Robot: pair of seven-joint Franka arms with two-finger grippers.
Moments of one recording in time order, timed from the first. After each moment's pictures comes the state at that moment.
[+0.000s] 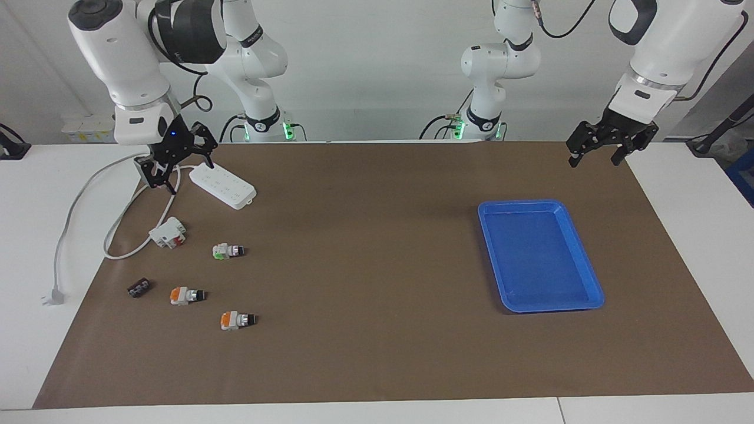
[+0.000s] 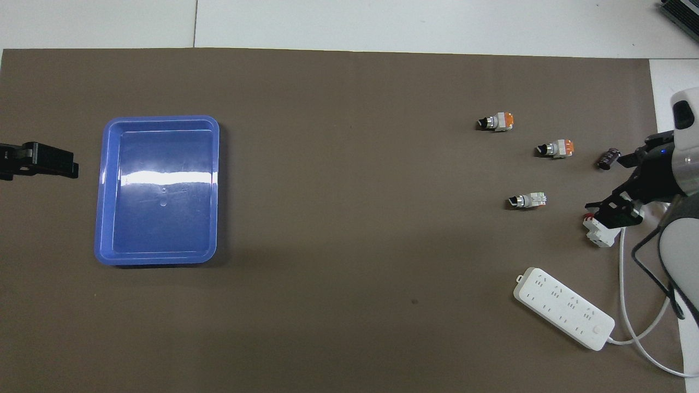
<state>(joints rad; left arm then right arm) -0.04 -0.02 0.02 -1.60 -0.01 1.62 0.00 0.04 -0.08 -0.05 -1.84 0.00 1.81 -0.97</state>
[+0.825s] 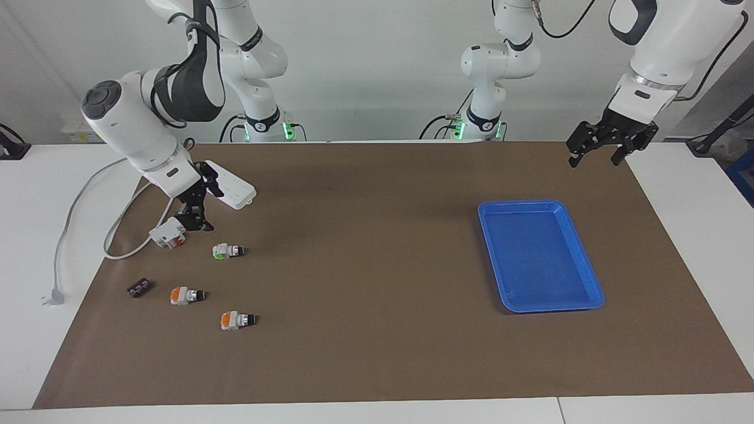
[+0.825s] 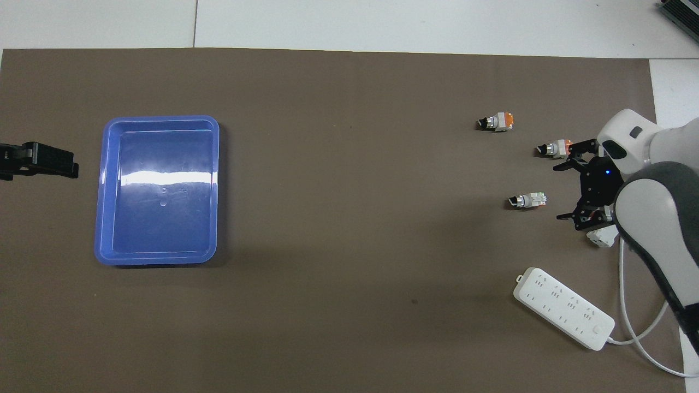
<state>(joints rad) -0.04 -0.02 0.02 -1.60 -0.01 1.62 0.00 -0.03 0.07 -0.05 -1.94 0.22 1.94 -1.72</state>
